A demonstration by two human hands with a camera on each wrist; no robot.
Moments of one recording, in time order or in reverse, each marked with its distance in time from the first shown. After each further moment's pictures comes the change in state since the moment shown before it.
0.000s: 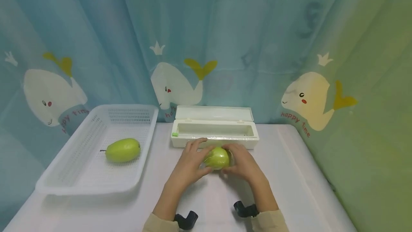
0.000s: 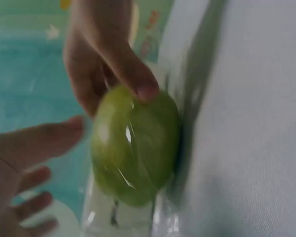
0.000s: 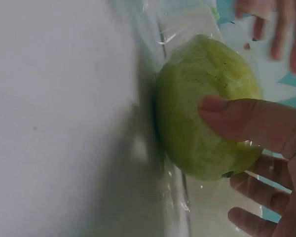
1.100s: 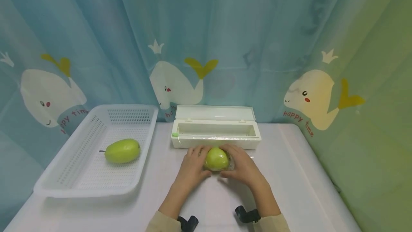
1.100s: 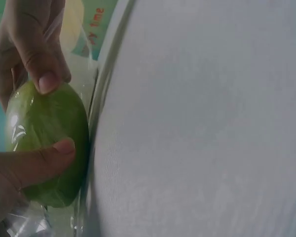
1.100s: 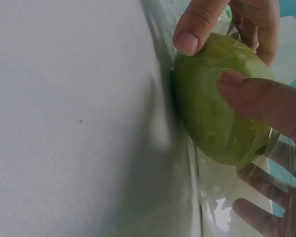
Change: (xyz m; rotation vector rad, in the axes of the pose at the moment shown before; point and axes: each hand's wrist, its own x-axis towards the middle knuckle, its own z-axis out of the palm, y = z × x) left_hand 0.002 -0.014 0.037 0.043 0.004 -0.107; right_hand -0.003 0.003 0.008 0.012 0.029 -0.083
